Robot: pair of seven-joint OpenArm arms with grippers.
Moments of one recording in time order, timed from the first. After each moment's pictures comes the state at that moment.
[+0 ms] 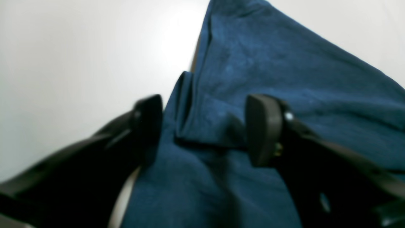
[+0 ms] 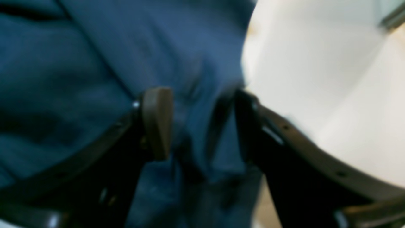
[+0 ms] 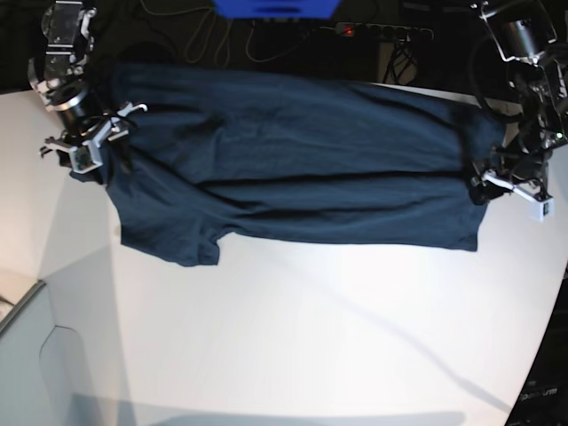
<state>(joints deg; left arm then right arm) 1.7 -16.4 -30.9 67.9 -26.6 -25.5 36.9 -19.2 7.4 25.0 82.5 -18.5 34.1 7.9</state>
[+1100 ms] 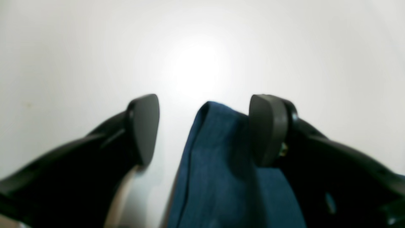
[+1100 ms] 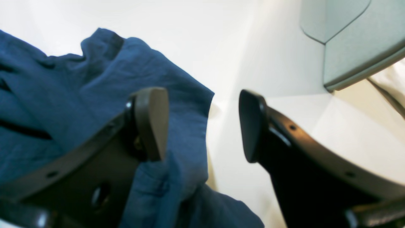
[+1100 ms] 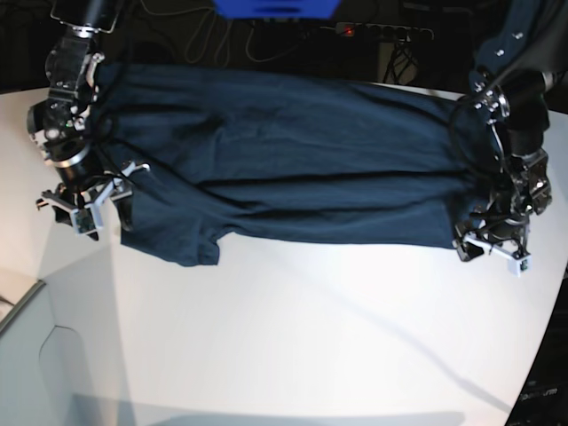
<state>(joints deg) -25.0 -16.8 -30.8 29.1 -2.0 -25.2 12.5 -8.2 3.5 25.2 87.8 -18.5 34.1 -6.2</state>
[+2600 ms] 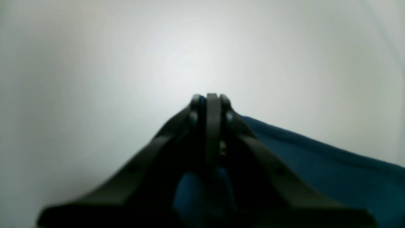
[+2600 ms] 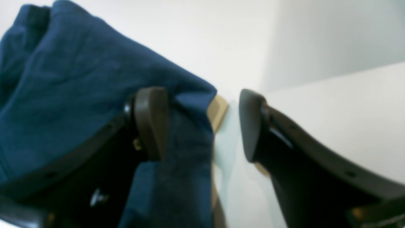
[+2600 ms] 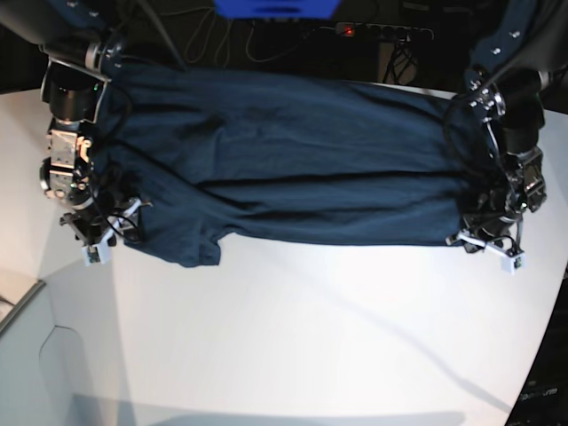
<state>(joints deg) -24.7 -16.0 -30.8 28.9 -2.3 -25.5 12.9 14.4 10.2 25.2 44.6 -18.1 33.9 -4.1</state>
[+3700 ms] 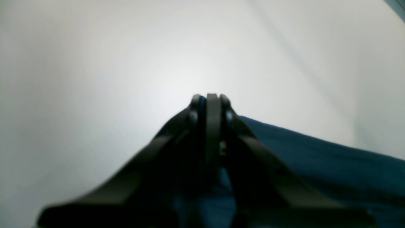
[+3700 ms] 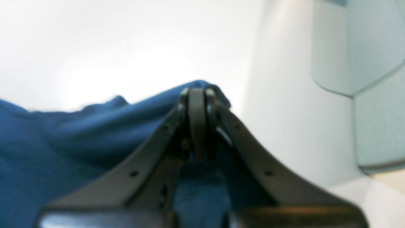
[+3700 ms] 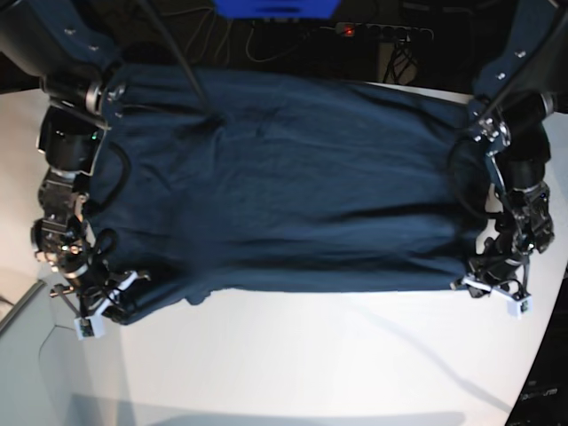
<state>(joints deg) -31.6 -15.5 -30.8 31.9 -1.6 -25.4 14.9 23.7 8.0 25.2 52.3 -18.8 34.1 -5.9</state>
